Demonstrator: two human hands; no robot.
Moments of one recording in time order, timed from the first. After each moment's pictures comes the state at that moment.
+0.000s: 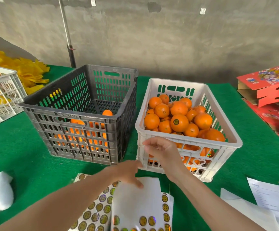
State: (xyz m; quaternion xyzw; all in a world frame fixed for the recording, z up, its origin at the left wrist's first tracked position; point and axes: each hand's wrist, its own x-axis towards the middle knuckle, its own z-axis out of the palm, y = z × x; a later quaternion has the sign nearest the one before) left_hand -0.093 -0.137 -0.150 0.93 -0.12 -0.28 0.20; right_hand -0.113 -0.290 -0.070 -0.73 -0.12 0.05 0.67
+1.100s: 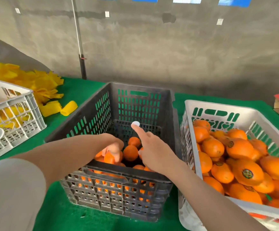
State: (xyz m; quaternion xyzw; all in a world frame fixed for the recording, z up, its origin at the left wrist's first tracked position) left_hand 0.123 0.084 -0.103 0.91 0.06 -0.41 0.03; right_hand 0.047 -0.096 -0.046 -0.92 -0.33 -0.02 0.20
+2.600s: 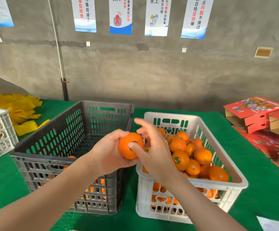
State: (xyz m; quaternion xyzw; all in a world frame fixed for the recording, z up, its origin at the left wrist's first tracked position) left_hand -0.054 -0.090 0.030 0.47 0.04 -0.21 0.85; right_hand -0.059 -0.239 0.019 -0.81 -0.27 -0.21 0.47
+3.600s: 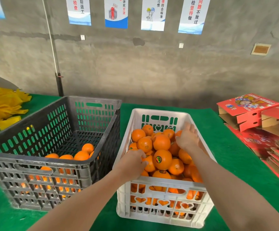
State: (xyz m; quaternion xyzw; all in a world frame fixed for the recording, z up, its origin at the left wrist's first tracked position) left_hand 0.011 -0.201 -0.072 0.96 -0.10 0.04 0.28; right_hand 0.125 -0.414 -0.052 -0.95 0.11 -0.15 0.25
